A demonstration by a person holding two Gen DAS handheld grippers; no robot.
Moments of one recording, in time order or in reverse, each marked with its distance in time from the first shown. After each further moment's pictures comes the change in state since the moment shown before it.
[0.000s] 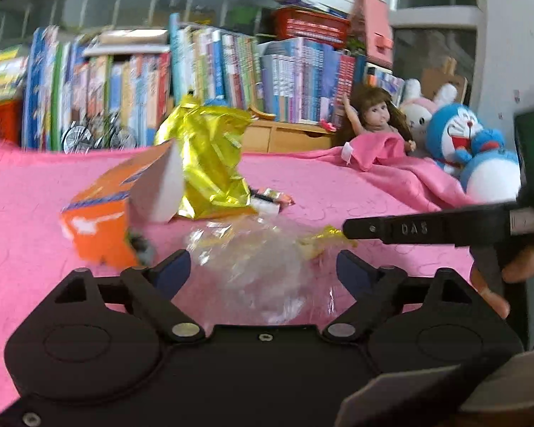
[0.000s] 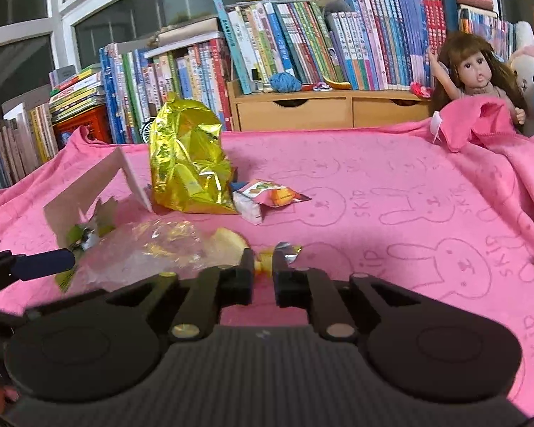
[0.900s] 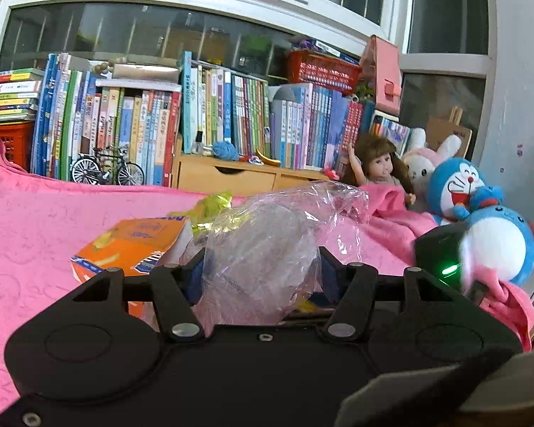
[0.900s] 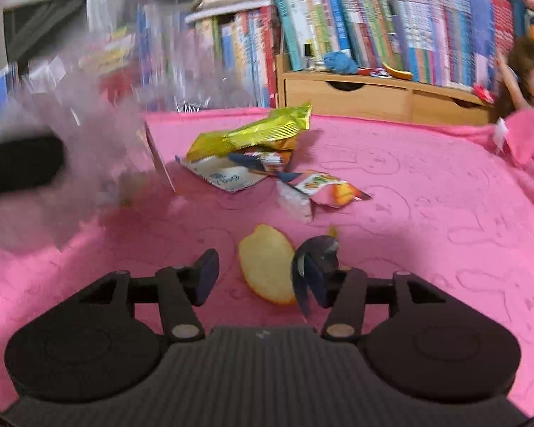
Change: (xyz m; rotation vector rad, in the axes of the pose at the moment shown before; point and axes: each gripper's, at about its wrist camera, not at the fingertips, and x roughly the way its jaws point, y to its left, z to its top) left arm -0.021 0.011 0.052 -0.096 -0.084 0.006; right arm 0.063 0.038 0.002 -0.168 0.075 0.066
